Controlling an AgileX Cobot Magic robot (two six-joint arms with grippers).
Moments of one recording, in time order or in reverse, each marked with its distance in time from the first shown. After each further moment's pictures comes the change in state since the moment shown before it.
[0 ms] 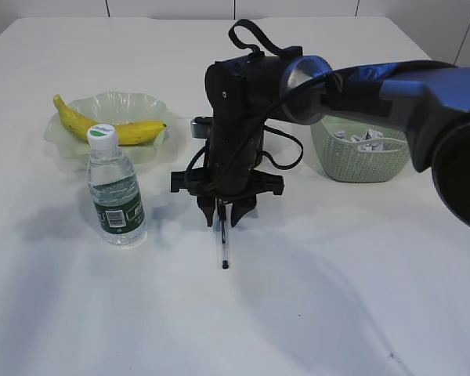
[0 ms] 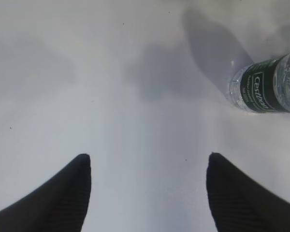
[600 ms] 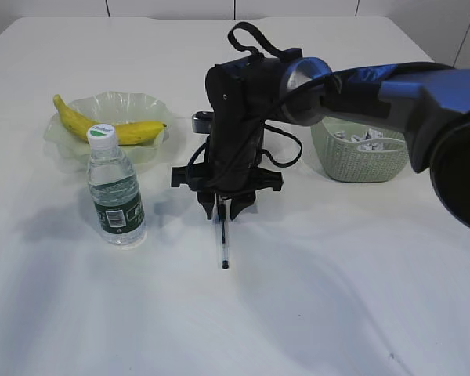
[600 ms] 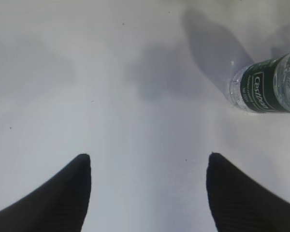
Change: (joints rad) left arm 0.000 0.000 0.000 0.000 0.000 0.000; right arm -0.002 0.007 -0.004 -0.035 -0.055 0.024
